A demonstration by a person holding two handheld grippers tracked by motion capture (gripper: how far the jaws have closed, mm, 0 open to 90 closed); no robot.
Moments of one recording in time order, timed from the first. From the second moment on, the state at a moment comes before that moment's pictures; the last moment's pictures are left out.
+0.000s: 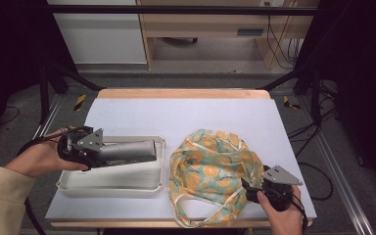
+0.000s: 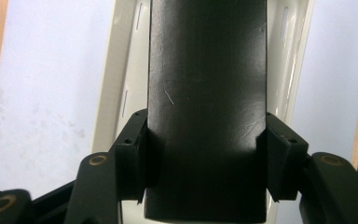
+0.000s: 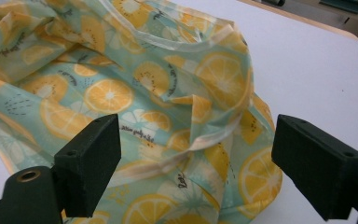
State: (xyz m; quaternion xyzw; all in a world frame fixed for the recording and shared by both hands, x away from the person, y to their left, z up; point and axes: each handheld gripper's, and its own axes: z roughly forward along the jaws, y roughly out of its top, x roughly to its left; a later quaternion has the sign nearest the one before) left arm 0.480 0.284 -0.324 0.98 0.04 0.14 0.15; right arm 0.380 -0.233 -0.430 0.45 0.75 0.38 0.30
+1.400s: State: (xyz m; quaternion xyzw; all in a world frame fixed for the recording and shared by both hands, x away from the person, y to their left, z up) left arm 0.484 0.290 -0.384 0.98 0.01 0.11 0.15; right arm 0.378 -0.240 -0.447 0.49 0.74 0.37 0.28
